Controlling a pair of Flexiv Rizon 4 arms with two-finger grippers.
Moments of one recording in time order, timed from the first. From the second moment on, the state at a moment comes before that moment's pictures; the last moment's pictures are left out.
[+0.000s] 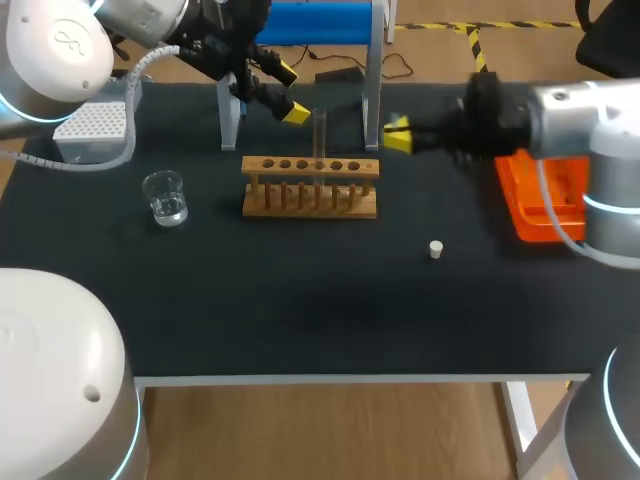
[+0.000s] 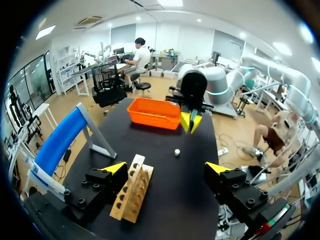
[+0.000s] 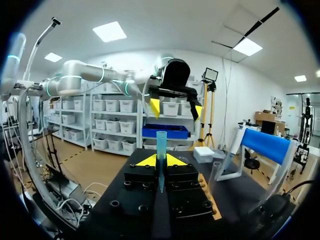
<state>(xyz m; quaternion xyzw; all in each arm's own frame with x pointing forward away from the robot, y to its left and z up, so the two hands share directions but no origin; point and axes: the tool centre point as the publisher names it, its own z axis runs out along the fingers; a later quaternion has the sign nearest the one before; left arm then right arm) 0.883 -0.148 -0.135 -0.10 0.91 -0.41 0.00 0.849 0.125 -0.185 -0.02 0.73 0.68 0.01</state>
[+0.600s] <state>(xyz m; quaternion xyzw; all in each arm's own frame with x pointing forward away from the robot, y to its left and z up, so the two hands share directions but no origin) 0.883 -0.148 -0.135 -0.10 0.91 -0.41 0.00 0.813 0.033 -0.204 -0.02 0.72 0.70 0.00</state>
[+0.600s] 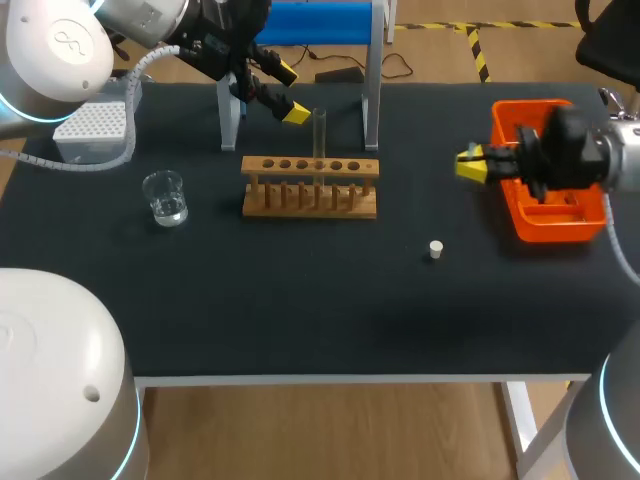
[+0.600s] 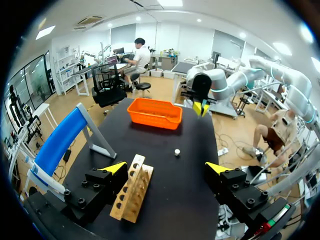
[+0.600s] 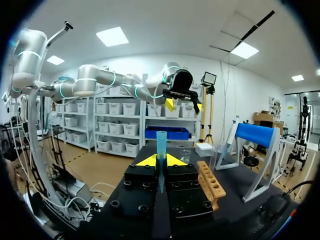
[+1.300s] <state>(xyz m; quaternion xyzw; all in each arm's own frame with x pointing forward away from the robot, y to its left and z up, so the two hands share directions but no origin) 0.883 -0.148 -0.135 -0.10 0.91 -0.41 0.00 0.815 0.025 -0.224 -0.02 0.71 0.70 -0.02</state>
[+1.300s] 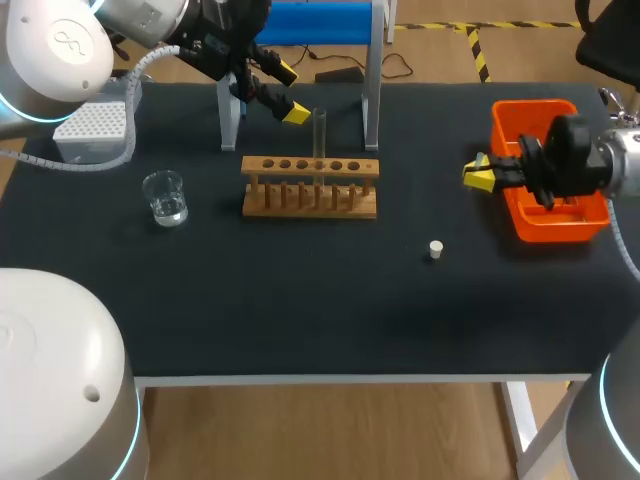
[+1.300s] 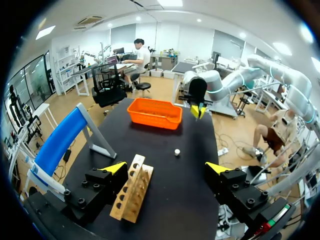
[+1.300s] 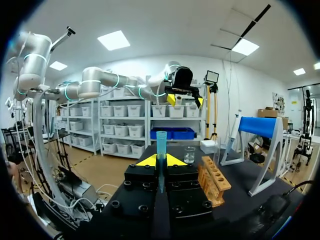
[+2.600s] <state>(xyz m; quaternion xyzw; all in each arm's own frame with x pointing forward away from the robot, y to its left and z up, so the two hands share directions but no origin) 0.903 -0.125 -0.146 -0.17 0.90 -0.40 0.01 0.811 0.025 -0.226 -0.02 0.72 0.70 -0.02</state>
